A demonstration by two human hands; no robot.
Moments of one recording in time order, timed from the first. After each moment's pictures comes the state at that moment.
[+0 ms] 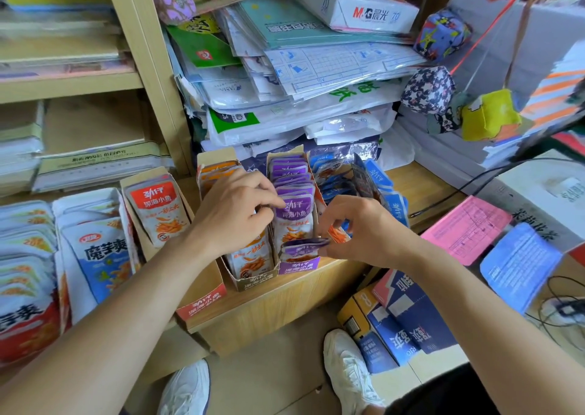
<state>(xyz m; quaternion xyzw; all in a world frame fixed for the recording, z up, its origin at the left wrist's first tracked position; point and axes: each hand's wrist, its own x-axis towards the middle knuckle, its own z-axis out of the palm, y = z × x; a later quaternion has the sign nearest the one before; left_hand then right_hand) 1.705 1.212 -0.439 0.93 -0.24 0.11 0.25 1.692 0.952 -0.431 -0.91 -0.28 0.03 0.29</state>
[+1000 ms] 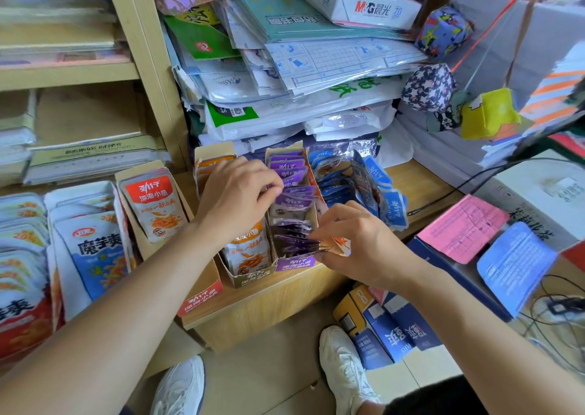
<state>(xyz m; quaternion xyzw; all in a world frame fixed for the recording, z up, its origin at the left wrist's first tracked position) 1.724 1.202 -0.447 0.93 -0.22 0.22 0.18 1.668 0.956 -0.449 -0.92 -0.32 -0.06 0.22</state>
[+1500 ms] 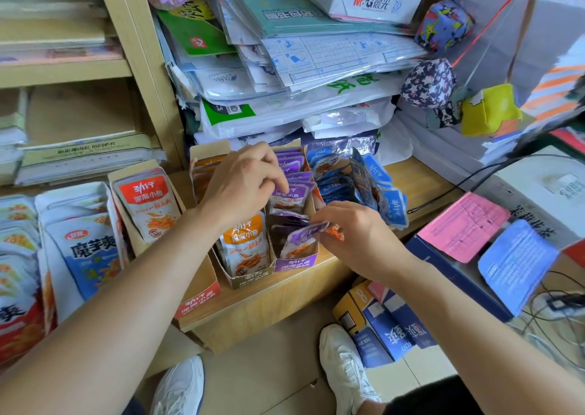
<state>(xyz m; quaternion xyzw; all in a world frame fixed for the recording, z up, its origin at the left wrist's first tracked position) 1.746 1.196 -0.443 0.92 -0.26 0.19 0.25 1.680 0.963 -0.454 -0.92 -0.29 -0.09 0.25</state>
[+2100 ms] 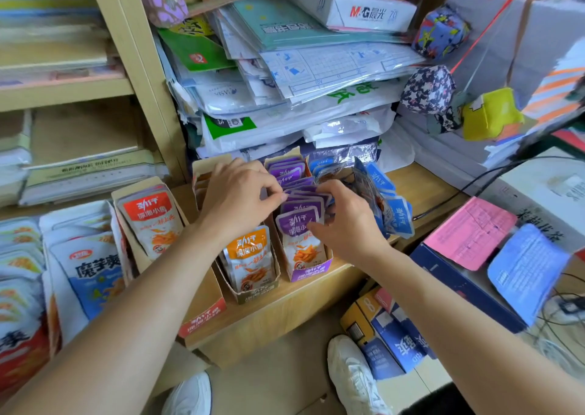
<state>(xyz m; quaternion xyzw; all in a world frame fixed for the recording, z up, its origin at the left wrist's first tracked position) 1.746 1.199 -0.439 0.94 -0.18 0.18 0.22 1.709 0.992 -0.455 -0.93 -0.11 -0.10 0.34</state>
